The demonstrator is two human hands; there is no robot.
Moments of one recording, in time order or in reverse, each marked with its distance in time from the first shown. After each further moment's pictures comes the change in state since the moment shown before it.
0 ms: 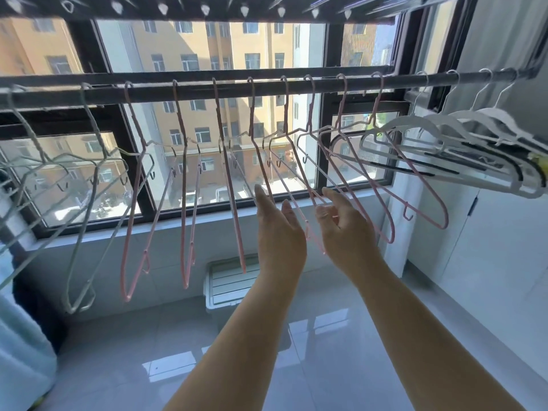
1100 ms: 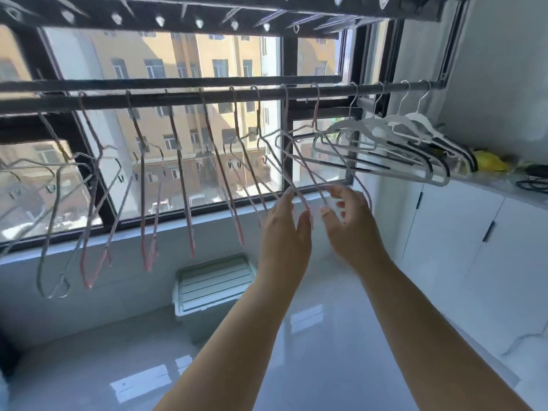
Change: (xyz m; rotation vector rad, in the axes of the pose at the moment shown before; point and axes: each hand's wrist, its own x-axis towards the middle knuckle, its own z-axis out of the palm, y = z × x) left_hand -0.066 0.056 0.037 0.008 -0.150 0.267; right_hand -0.031 0.033 -0.088 -0.021 0.164 -0.009
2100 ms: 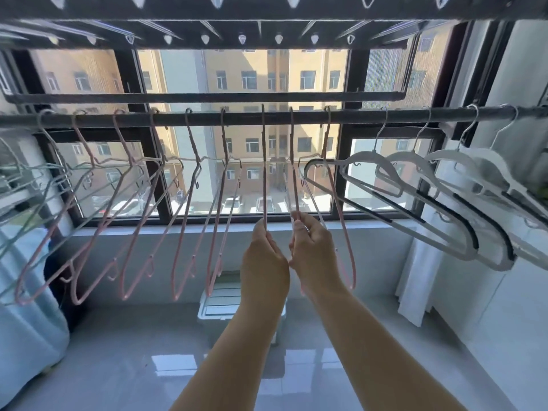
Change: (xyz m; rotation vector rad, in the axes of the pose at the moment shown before) left_hand 0.081 -0.013 0.089 0.200 0.364 -0.375; right_hand 0.116 0.056 0.049 0.654 -0.355 0.213
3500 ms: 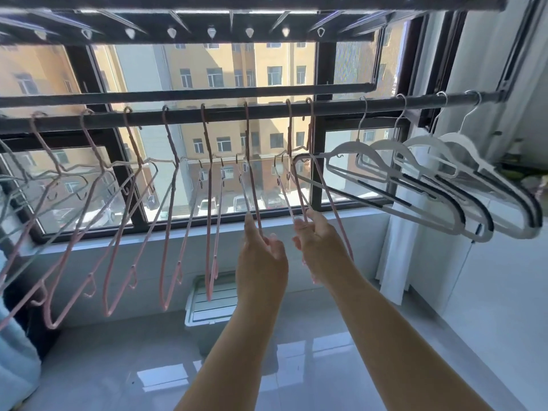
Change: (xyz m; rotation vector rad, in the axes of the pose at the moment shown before) left_hand 0.002 -0.012 0.004 0.008 -0.172 -0.005; right_hand -0.011 -0.011 -0.023 -0.337 -0.026 -0.005
